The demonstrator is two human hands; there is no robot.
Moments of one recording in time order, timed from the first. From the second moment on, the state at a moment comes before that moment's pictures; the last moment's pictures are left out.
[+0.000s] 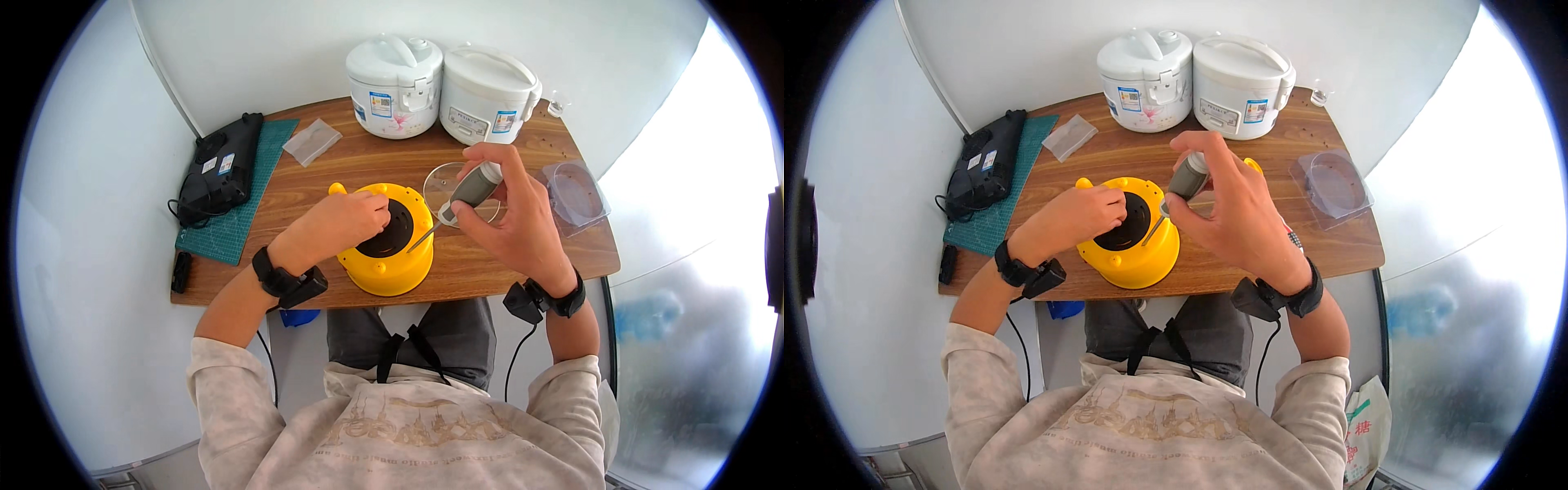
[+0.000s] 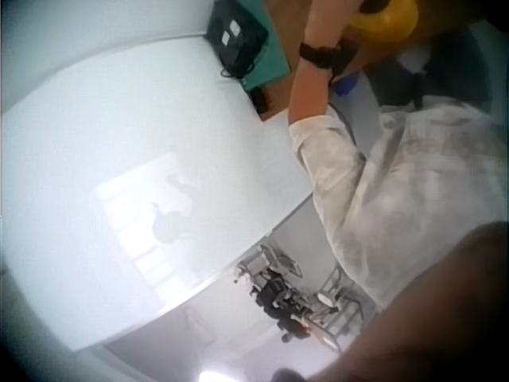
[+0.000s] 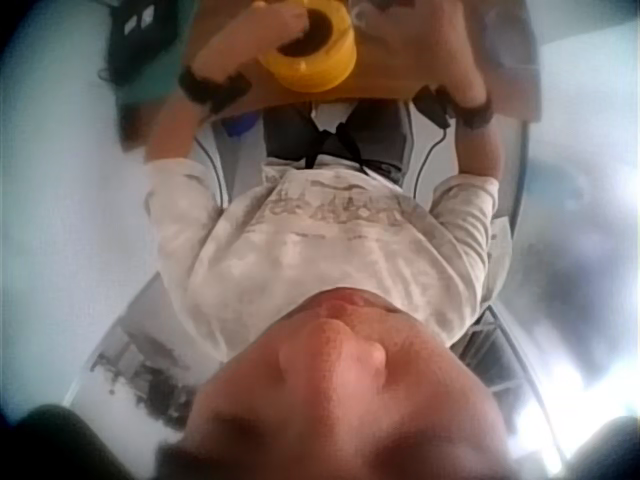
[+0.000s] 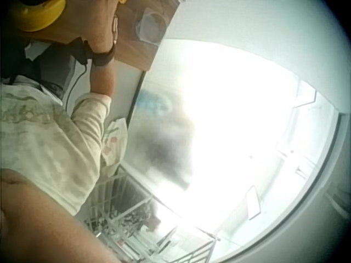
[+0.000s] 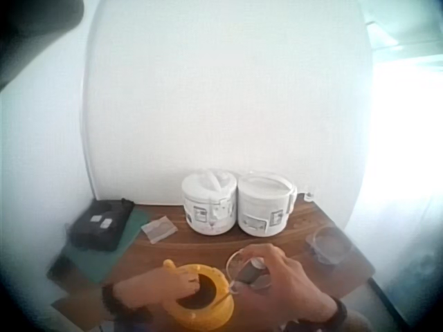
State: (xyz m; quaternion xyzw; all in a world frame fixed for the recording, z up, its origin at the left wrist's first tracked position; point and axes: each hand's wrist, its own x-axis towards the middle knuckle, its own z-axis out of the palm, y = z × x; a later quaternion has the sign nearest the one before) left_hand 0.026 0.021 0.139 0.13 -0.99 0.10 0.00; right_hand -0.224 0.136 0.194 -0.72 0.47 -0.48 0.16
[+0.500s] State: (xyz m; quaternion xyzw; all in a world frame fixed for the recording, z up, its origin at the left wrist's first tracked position) left_hand 0.020 0.035 0.132 0.17 -0.96 0.23 0.01; right_hand -0.223 0.135 0.190 -0.73 0.47 -0.48 0.15
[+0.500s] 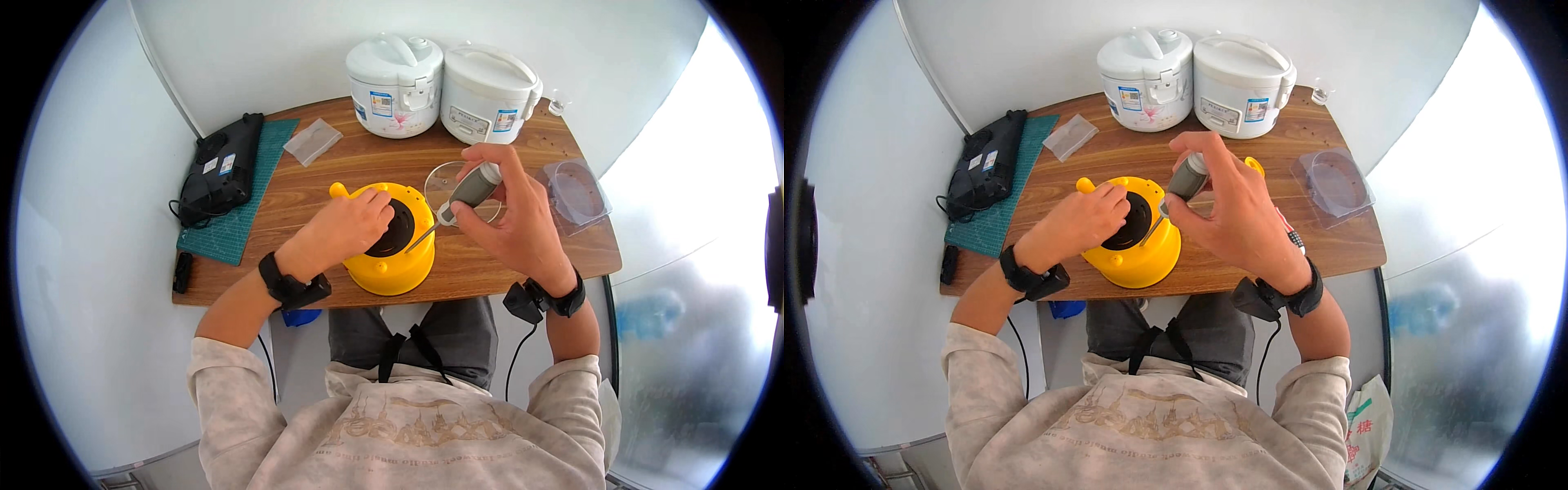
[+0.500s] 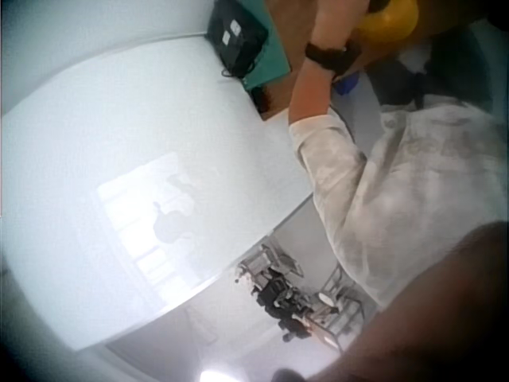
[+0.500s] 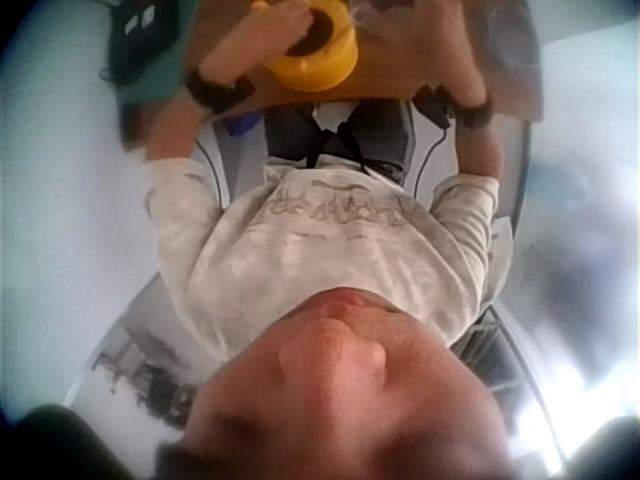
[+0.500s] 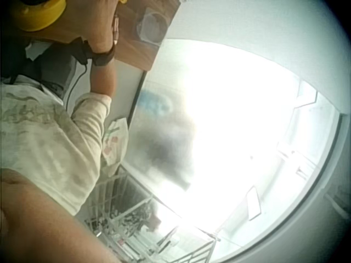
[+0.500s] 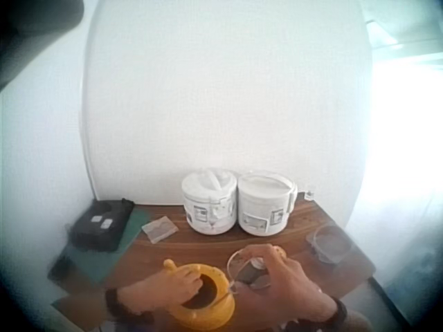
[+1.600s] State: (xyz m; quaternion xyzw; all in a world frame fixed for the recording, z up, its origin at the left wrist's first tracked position) left_hand 0.026 0.025 0.148 0.18 -0.98 0.06 0.00; right_hand -0.223 0.135 0.189 -0.72 0.47 -0.48 0.18
